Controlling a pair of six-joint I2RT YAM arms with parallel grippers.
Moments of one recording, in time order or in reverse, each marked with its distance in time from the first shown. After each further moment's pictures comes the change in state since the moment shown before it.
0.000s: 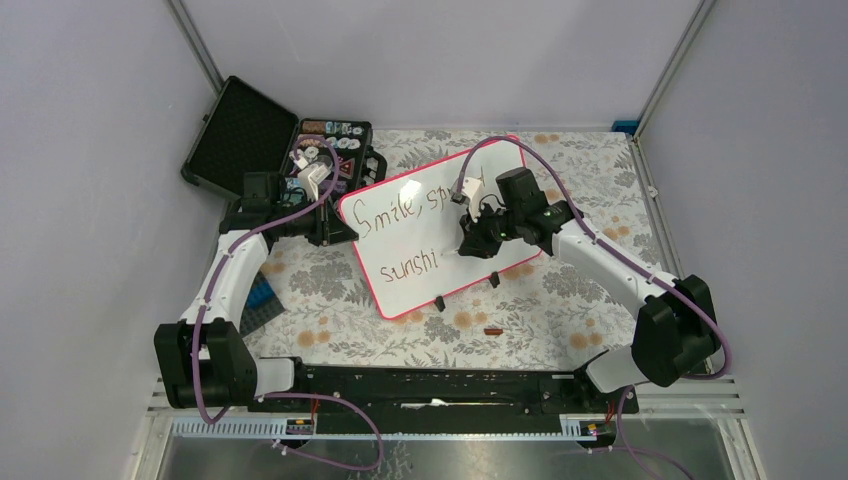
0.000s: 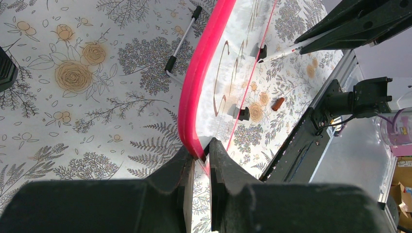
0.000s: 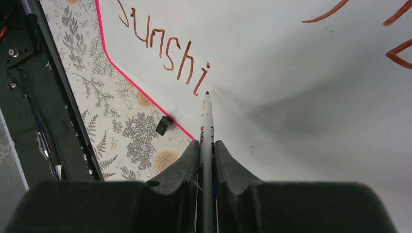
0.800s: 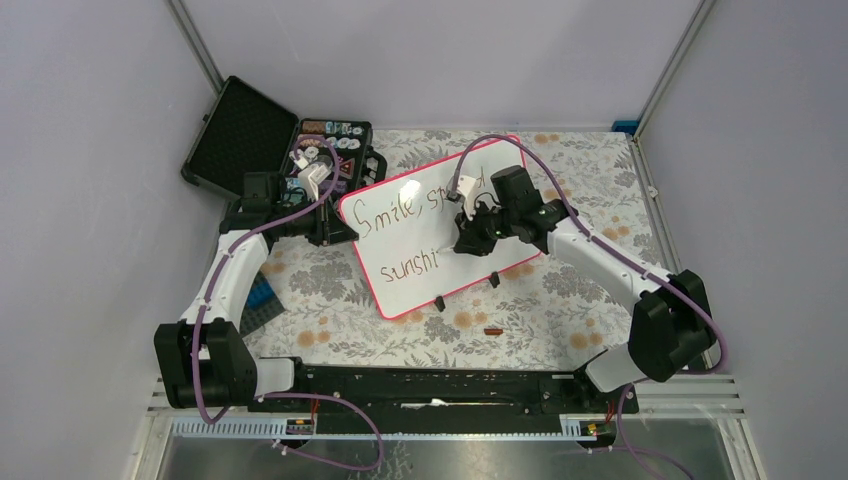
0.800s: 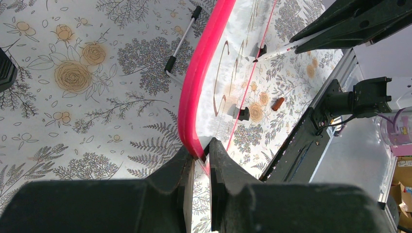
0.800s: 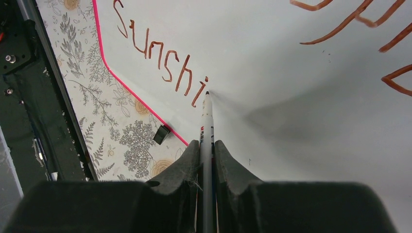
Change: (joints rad) left arm -0.001 0.000 0.000 0.000 0.000 0.000; right arm 0.020 0.026 0.017 0.029 0.009 0.006
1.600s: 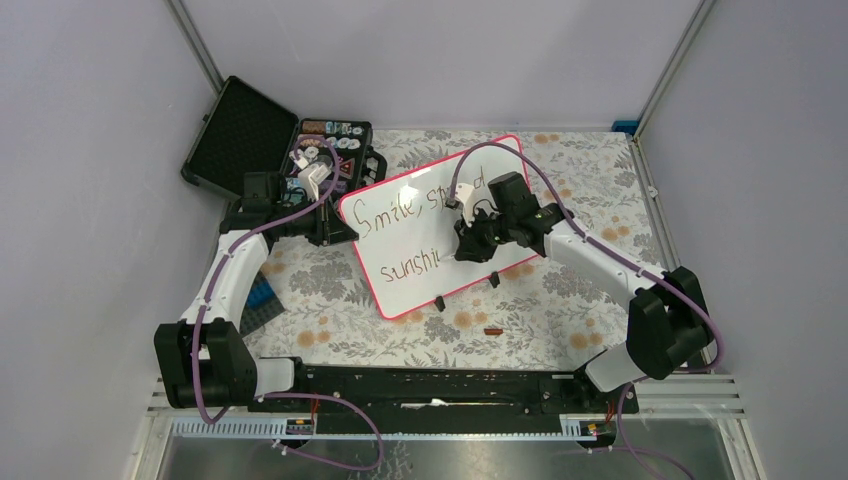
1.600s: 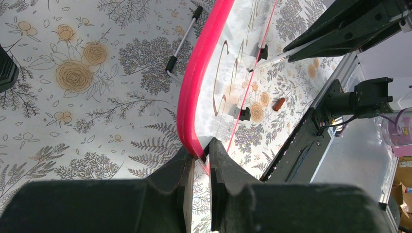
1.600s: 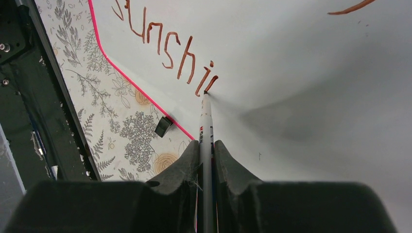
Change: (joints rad) left arm -0.001 0.000 0.000 0.000 -0.005 0.000; right arm 0.005 0.017 -0.026 0.003 0.015 0.002
